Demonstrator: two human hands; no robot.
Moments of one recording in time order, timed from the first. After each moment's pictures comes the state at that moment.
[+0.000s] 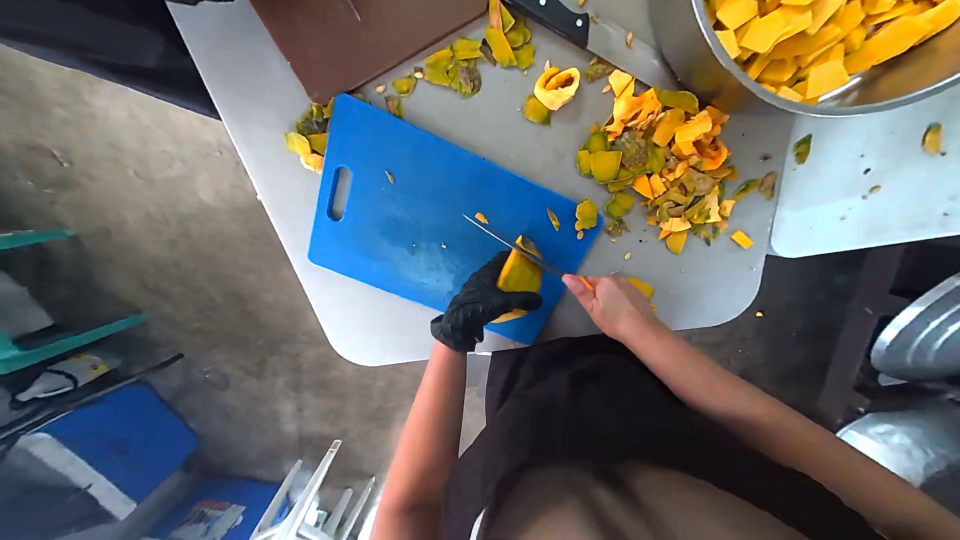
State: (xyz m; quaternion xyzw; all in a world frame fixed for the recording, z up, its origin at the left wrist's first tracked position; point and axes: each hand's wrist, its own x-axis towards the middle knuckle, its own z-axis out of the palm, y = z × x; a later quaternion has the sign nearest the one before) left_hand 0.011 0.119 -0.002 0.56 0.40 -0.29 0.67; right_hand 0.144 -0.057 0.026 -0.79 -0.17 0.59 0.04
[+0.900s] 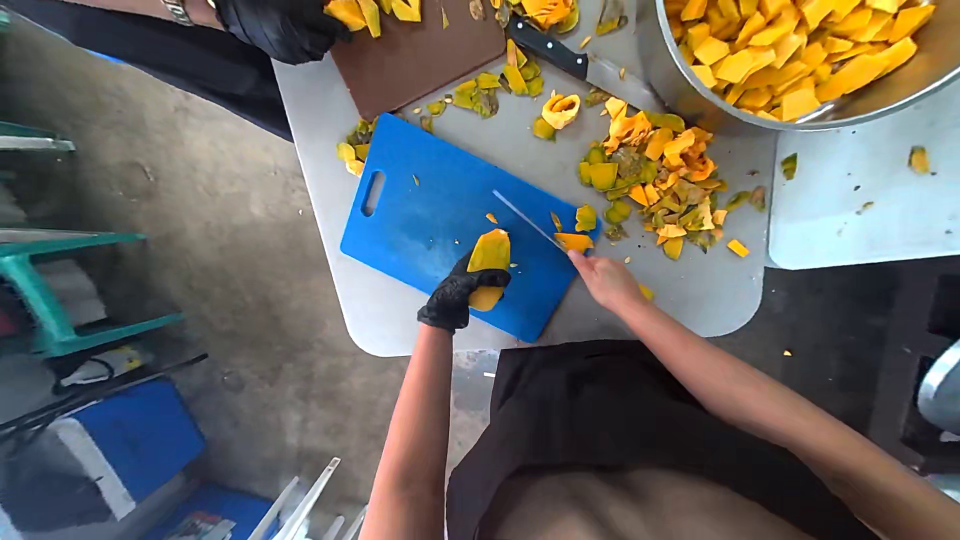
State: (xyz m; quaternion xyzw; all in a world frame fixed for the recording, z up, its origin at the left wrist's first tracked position) left_hand -0.020 0.132 -0.005 0.46 0.46 -0.11 0.75; right_hand 0.151 -0.060 -0.014 -0.82 -0.16 0.54 0.11
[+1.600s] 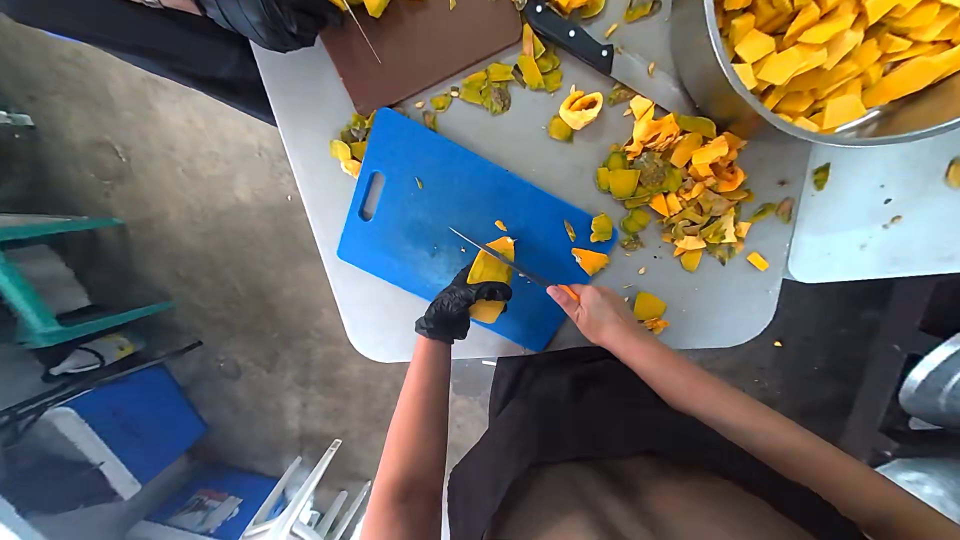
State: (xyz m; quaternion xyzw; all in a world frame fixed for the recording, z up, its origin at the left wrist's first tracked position) left_hand -0.034 0.146 -0.012 0.42 0.46 -0.10 0.78; right_hand 0.134 -0.022 0.025 -0.76 -0.22 0.61 0.05
